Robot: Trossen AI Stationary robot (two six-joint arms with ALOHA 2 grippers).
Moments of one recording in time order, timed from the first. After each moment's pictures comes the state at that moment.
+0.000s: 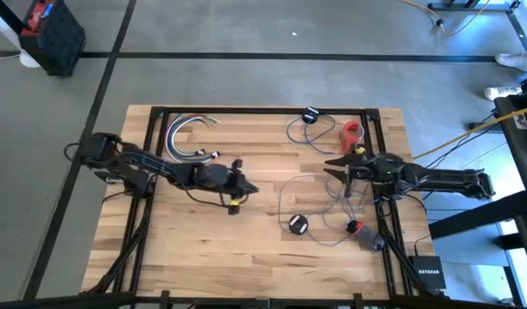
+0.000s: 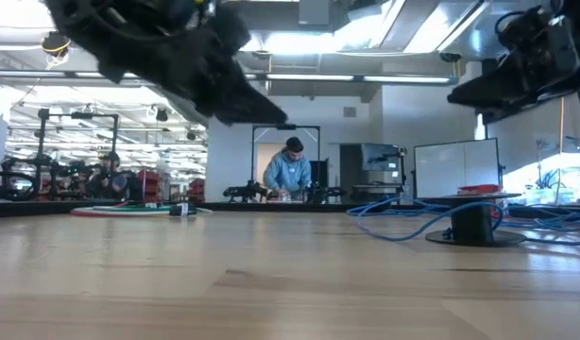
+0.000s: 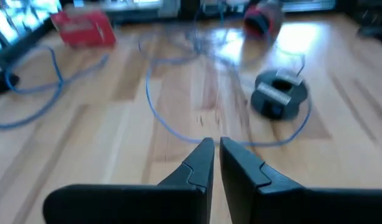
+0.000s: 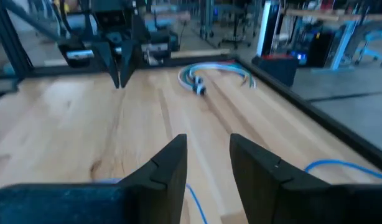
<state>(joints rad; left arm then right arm) -0.07 1.52 0.65 0.46 -0.09 0.02 -0.09 0.26 0.13 -0.04 0.10 0.02</state>
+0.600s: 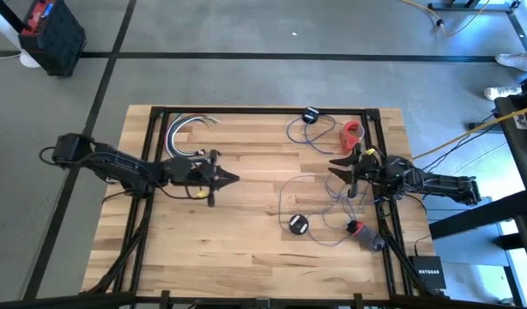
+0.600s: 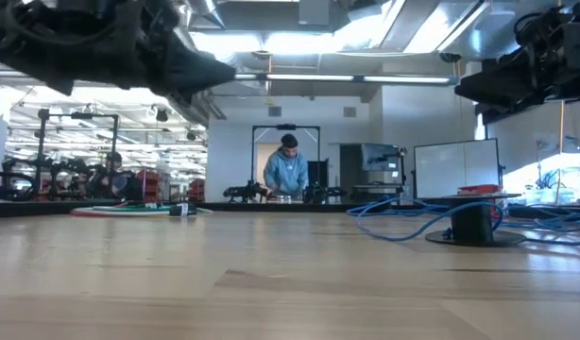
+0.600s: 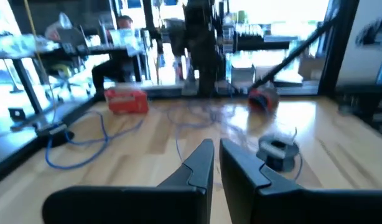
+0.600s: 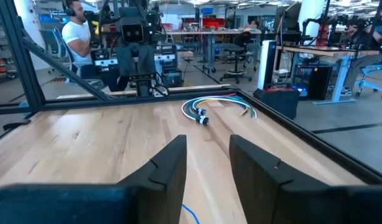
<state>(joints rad) -0.04 1.21 0.30 0.85 -0.09 0.04 -0.09 0.00 0.04 -0.04 0.09 0.02</state>
